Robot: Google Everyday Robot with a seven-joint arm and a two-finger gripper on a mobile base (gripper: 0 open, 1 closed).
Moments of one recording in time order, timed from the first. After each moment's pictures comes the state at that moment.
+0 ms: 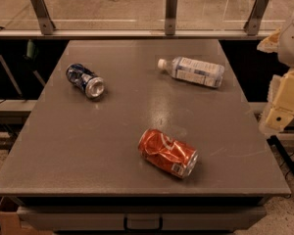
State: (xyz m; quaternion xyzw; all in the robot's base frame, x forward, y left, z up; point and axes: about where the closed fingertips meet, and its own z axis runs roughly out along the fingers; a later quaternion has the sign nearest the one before) arm 0.438 -0.217 0.976 -0.60 0.78 -0.03 0.16
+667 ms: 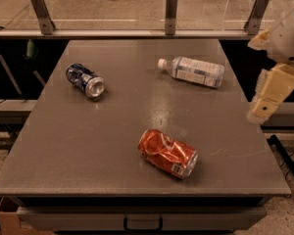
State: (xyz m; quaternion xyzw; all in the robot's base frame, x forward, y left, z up) arm 0.472 -0.216 0.963 -0.60 0.77 -0.02 0.18
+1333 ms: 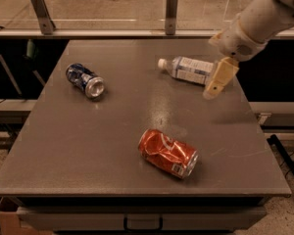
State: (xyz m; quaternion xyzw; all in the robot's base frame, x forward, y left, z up) arm 0.603 -0.179 0.903 -0.61 0.75 0.03 0.25
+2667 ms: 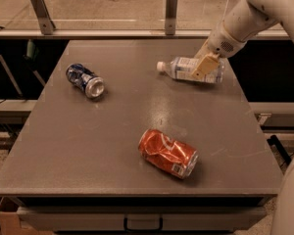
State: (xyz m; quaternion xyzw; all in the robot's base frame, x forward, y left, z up) arm 0.676 -0.169 0.866 -0.58 0.77 0.07 0.25
